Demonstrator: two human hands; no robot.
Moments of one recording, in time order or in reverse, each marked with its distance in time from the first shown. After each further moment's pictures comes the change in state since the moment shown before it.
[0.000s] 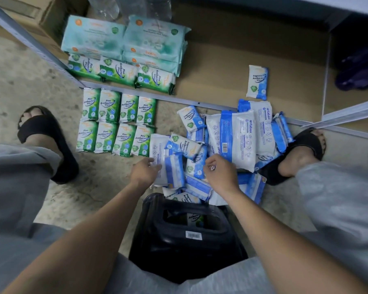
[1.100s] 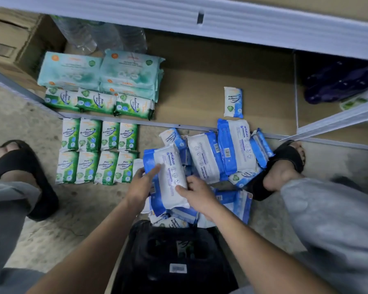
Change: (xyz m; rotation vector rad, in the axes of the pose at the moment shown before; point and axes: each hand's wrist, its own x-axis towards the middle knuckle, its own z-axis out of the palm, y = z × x) left_hand -0.003 0.062 0.019 -0.577 -0.148 -0.085; right_hand 0.012 -0.010 0.000 0.330 -0.304 0.100
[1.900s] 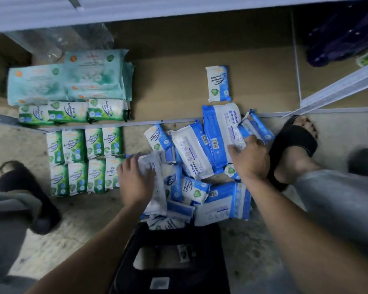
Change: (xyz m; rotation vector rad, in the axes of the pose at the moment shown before) left_hand 0.002 0.009 0.050 0.990 0.434 0.654; right_hand 0.054 0.043 -0.152 -0.467 0.822 0.059
